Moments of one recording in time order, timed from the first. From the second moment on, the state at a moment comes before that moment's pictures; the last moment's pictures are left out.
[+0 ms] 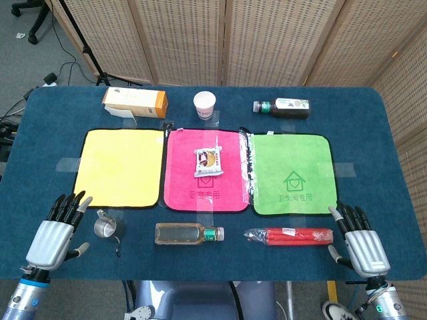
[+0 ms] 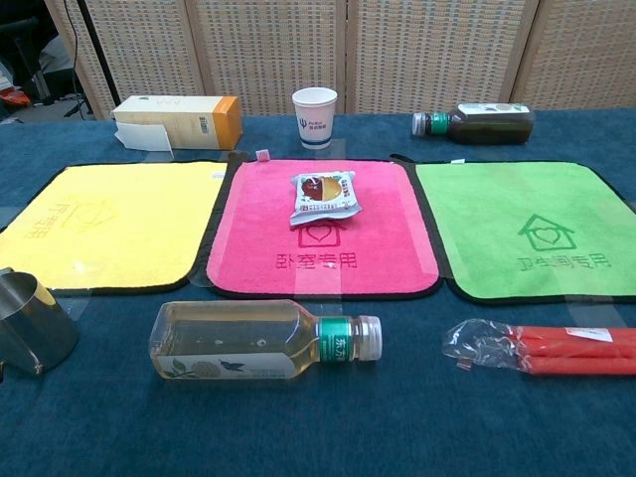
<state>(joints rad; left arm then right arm) -0.12 -1.23 0.04 -1.75 1.64 1.45 0.31 0.10 -1.18 -0.02 -1.71 -1.56 1.40 -0.17</state>
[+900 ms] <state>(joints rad) -0.12 -1.23 0.04 -1.75 1.66 1.45 0.32 0.10 -1.18 -0.02 -1.71 -1.56 1.41 -0.18</state>
